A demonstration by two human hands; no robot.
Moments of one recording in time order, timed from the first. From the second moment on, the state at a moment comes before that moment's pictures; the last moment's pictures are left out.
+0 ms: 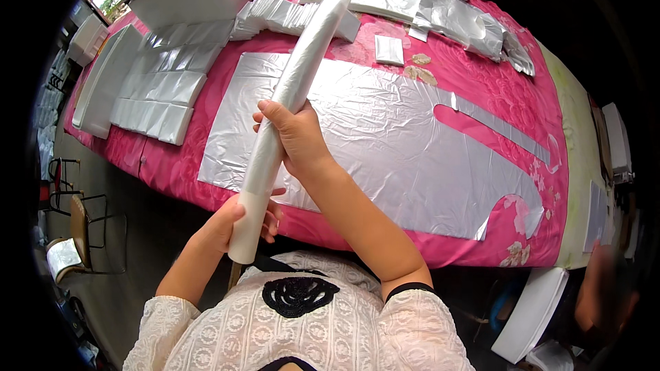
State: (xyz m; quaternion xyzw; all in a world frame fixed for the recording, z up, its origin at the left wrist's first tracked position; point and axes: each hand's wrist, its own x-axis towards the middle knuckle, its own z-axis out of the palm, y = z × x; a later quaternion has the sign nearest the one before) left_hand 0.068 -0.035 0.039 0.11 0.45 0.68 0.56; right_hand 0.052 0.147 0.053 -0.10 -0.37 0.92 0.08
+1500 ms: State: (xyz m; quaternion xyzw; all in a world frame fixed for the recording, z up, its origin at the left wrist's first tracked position) left_hand 0.079 0.013 0.025 0.04 0.54 0.64 0.54; right_hand 0.095 0.164 0.008 -0.16 -0.43 0.88 0.15
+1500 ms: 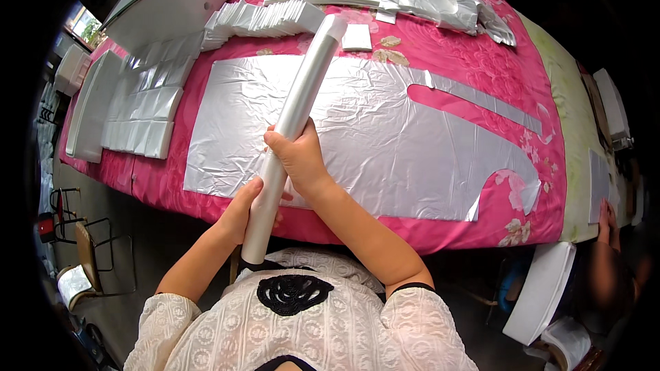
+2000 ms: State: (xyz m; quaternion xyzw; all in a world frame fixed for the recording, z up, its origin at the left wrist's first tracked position) left_hand 0.082 -0.059 -0.009 0.06 0.48 0.55 0.69; right_hand 0.090 0.332 -0.020 -0.30 -0.64 0.67 0.23
